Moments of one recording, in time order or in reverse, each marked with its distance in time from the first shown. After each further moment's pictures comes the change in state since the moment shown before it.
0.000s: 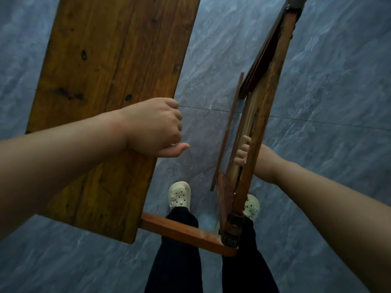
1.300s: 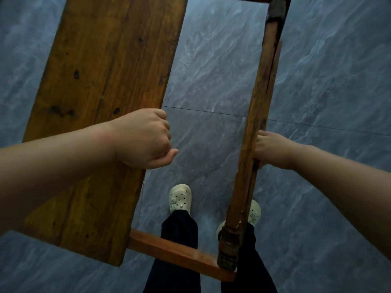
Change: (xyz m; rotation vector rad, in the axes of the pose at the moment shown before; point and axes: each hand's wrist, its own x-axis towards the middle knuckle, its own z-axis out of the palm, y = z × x) left_hand -0.011 0.008 -0.002 0.005 -0.027 -0.086; right_hand -0.003 0.065 0.007 0.020 -0.282 -0.099
